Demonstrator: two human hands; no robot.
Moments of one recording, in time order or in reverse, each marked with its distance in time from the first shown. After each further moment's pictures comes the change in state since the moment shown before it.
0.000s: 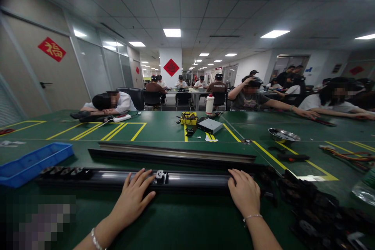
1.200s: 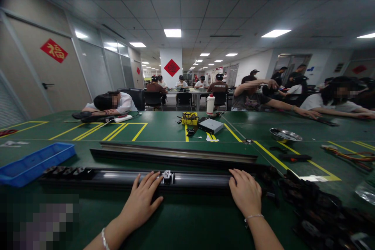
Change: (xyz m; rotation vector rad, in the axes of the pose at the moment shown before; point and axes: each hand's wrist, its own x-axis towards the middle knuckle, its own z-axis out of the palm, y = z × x) left_hand 0.004 0.028 -0.001 0.023 -0.066 0.018; right_hand -0.002 -0.004 -0.002 -0.019 0.003 -0.006
